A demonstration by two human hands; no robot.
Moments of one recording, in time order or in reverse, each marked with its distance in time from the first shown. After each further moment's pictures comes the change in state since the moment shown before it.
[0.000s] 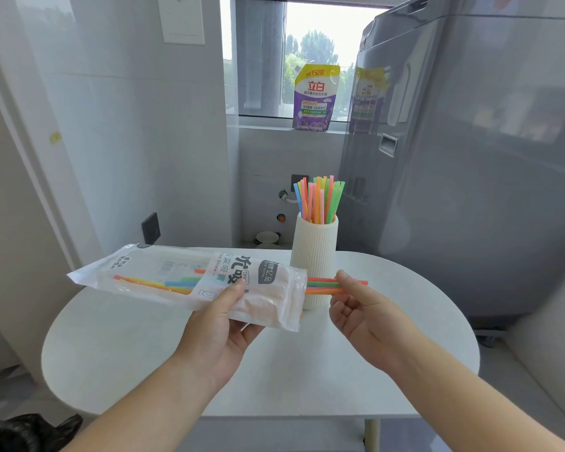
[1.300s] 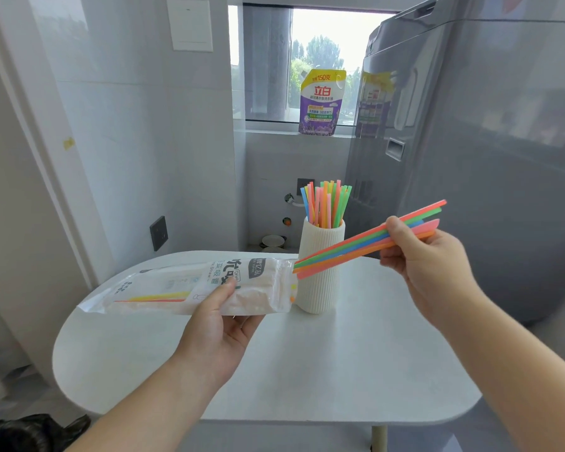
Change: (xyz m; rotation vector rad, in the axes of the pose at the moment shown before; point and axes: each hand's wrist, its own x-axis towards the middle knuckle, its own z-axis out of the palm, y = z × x) left_hand 0.003 0.011 0.000 -0.148 0.049 -0.044; right_hand -0.004 -0.073 0.017 -0.536 0.223 -0.642
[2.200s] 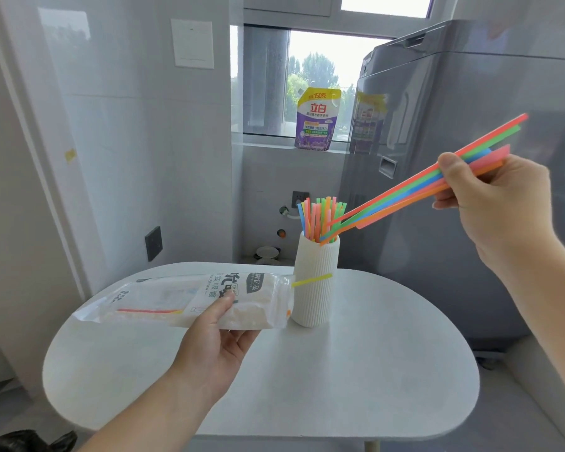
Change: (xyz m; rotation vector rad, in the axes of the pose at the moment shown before) left_hand -0.002 0.000 0.000 -0.020 -0.013 0.001; right_hand 0.016 -0.103 -0.021 -0.329 0.148 -0.521
